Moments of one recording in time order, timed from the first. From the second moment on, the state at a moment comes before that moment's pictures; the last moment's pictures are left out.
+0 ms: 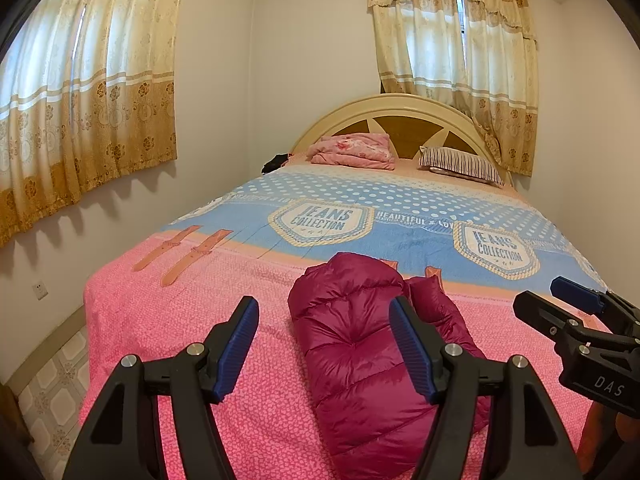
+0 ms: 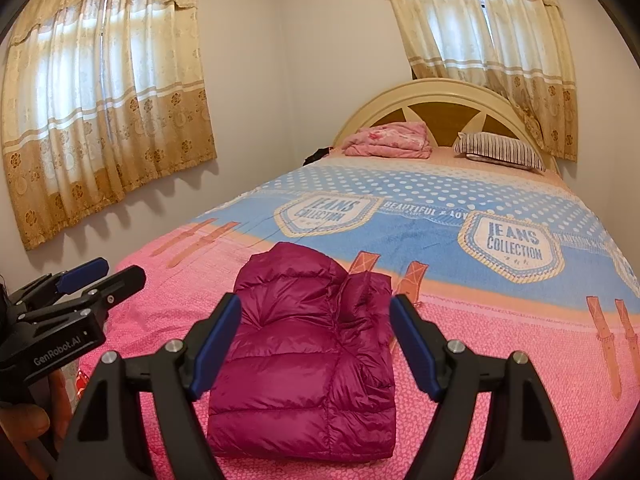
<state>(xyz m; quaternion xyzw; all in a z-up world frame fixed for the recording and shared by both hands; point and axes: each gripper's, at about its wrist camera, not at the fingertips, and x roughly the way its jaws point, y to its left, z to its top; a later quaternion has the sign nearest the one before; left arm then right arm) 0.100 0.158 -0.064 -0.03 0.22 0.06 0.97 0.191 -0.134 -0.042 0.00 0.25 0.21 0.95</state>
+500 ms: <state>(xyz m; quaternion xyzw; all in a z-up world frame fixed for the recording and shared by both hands) 0.101 0.156 -0.066 -0.03 0.23 0.06 0.97 0.188 -0.135 -0.043 0.00 0.25 0.21 0.95</state>
